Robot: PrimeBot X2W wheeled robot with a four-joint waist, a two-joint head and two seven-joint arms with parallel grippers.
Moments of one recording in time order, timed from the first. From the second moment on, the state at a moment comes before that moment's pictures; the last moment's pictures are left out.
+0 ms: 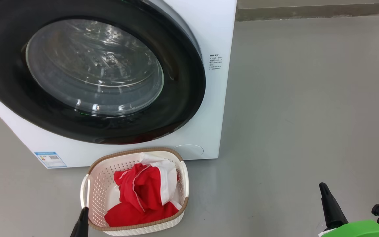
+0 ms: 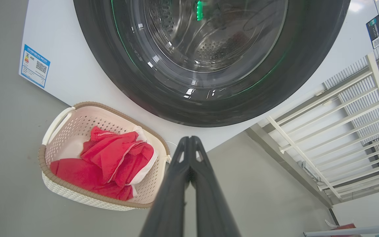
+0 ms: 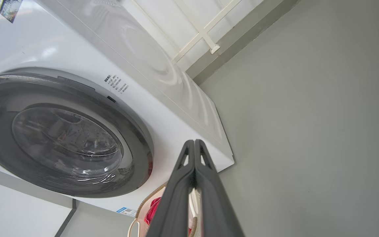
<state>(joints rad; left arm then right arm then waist) 0.07 0.09 0.00 0.23 -0.91 -0.12 -0.10 0.07 -0.04 -0.05 0.26 0.90 0.13 -0.11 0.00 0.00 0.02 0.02</state>
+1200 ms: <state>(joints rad) 0.01 0.07 0.03 0.25 -1.27 -0.12 0.00 0.01 -0.05 -0.08 0.27 1.27 0.13 -0.02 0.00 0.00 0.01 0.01</state>
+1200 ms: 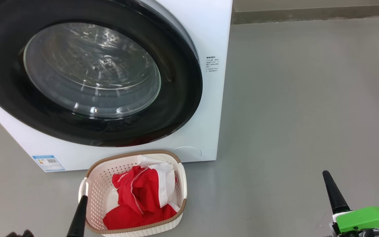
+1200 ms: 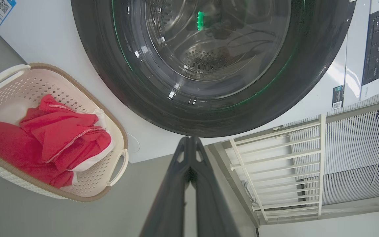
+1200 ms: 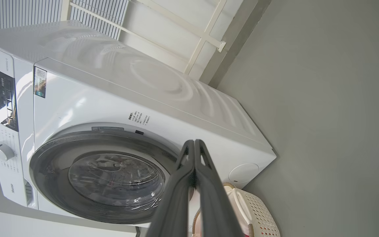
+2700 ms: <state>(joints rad) -0.07 0.05 0.06 0.27 -1.61 -0.12 0.10 -0.06 -0.05 -0.11 0.27 1.63 0.13 0.09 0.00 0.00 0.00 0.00</state>
